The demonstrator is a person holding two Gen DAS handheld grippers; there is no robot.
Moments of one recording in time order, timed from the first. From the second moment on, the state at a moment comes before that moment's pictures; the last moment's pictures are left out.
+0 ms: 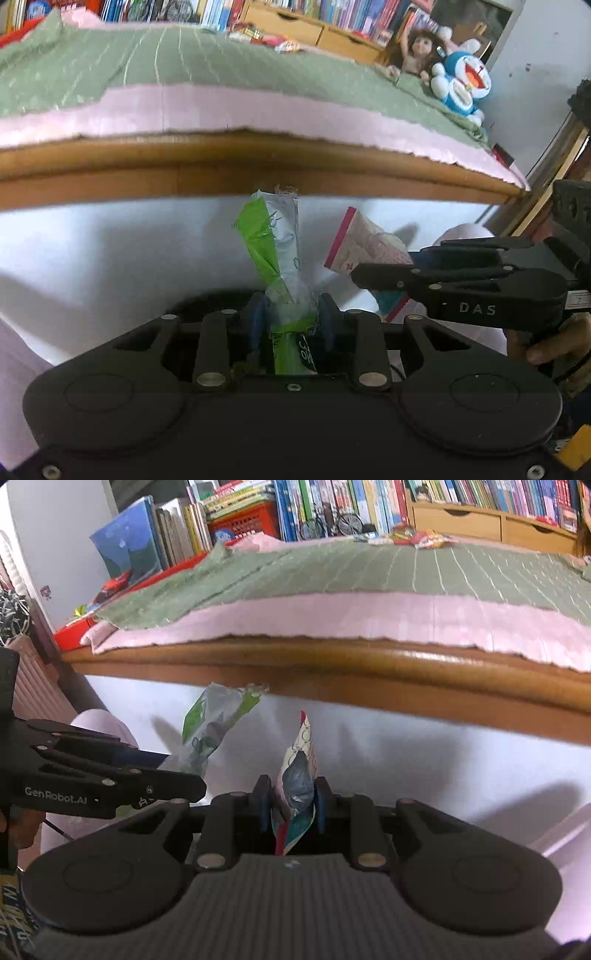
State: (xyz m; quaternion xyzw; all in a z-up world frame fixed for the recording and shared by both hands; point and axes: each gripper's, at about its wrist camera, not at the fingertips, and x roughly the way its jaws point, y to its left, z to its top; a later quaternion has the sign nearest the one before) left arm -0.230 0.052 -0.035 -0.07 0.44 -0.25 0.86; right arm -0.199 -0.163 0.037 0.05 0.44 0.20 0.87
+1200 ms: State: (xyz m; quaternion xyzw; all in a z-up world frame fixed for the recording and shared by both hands) left arm -0.186 0.042 -0.089 -0.04 0.51 -0.16 0.84; right arm -0.188 -0.166 0.017 0.07 0.47 0.18 0.86
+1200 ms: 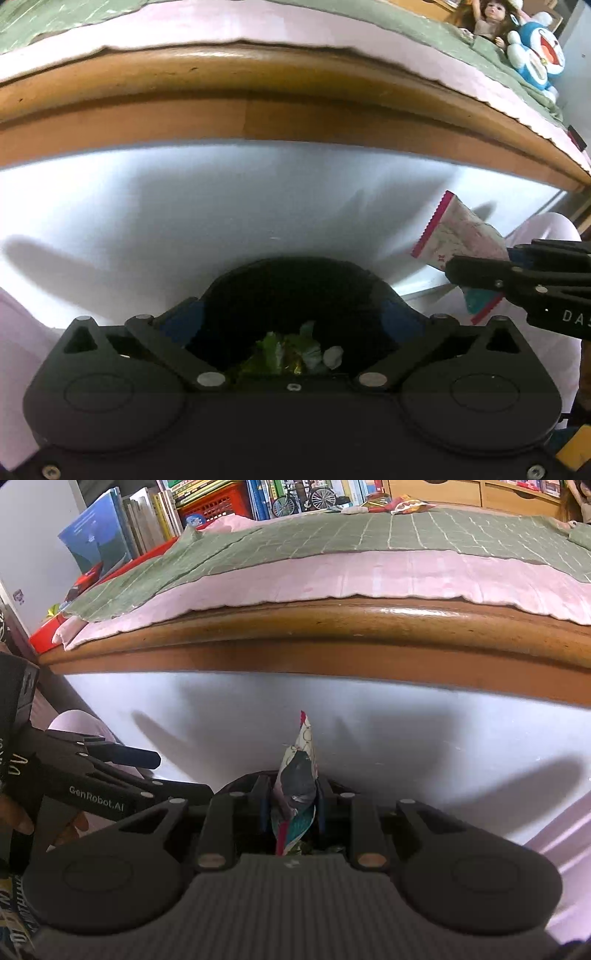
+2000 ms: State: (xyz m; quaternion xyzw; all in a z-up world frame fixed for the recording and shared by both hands) left arm -0.189 0.044 -0.087 -0.05 0.51 -0.15 0.84; right arm -0.185 -0.160 0.014 0.05 0.47 0.17 0.86
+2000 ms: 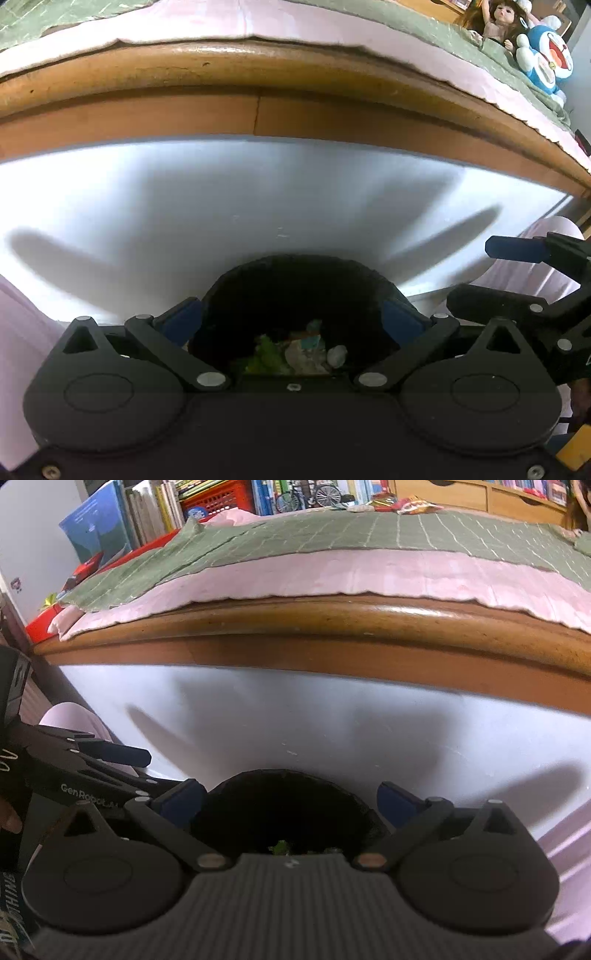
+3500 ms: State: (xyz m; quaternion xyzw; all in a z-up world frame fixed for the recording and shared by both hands) left arm -0.144 0.049 0.042 -0.06 0.37 -0.18 0.91; right arm -0.114 -0.203 0.113 0.04 0.31 0.11 0.94
